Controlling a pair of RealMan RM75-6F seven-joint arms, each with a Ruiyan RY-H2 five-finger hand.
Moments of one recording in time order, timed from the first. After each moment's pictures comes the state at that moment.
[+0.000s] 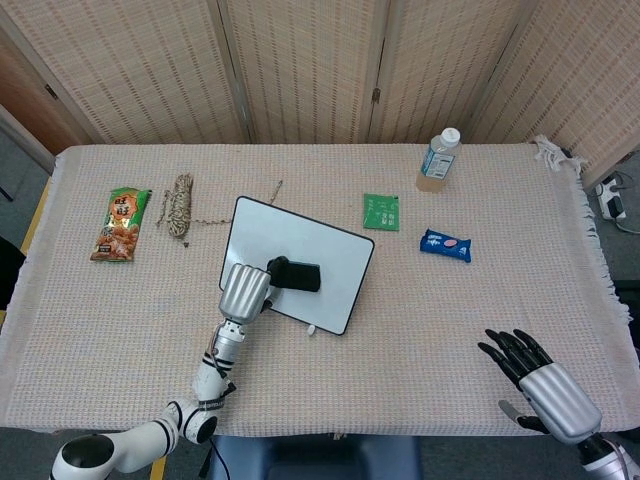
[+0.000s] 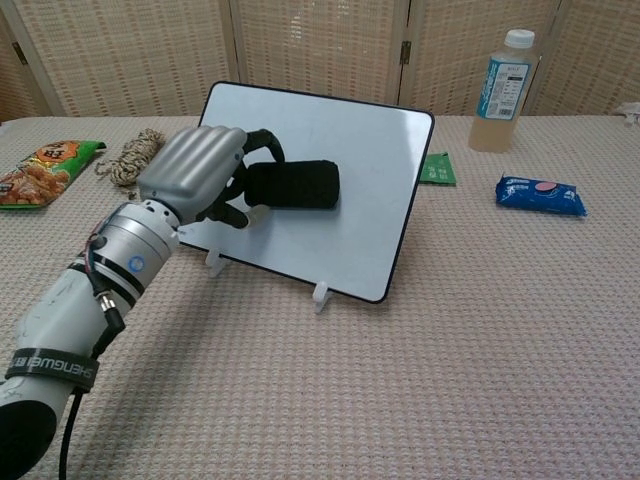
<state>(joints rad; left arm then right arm) -0.75 -2.10 -0.26 -0.78 1.46 1.33 0.19 0.12 -0.98 -0.18 -1.63 -1.88 1.46 0.10</state>
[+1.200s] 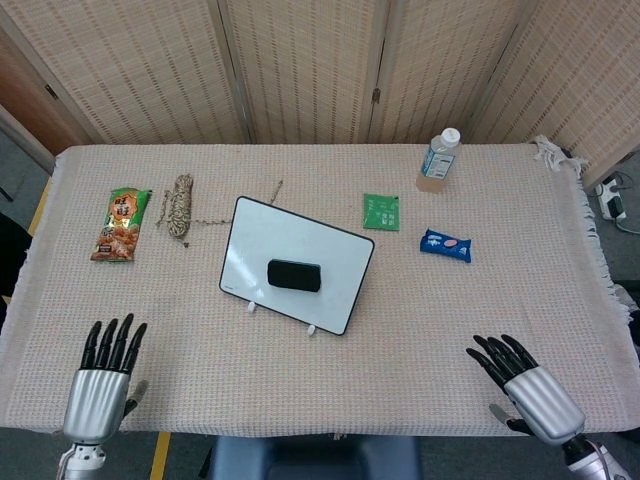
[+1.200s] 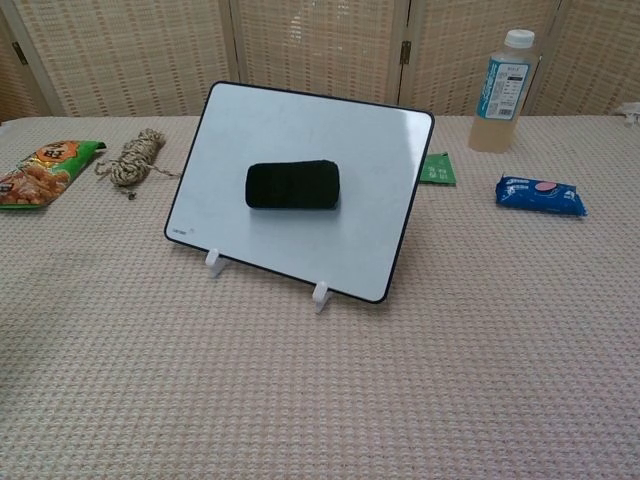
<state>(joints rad) -0.13 -1.46 0.23 -1.62 1.64 1.90 0.63 0.13 -1.03 -0.18 -1.64 -1.86 1.40 0.01</state>
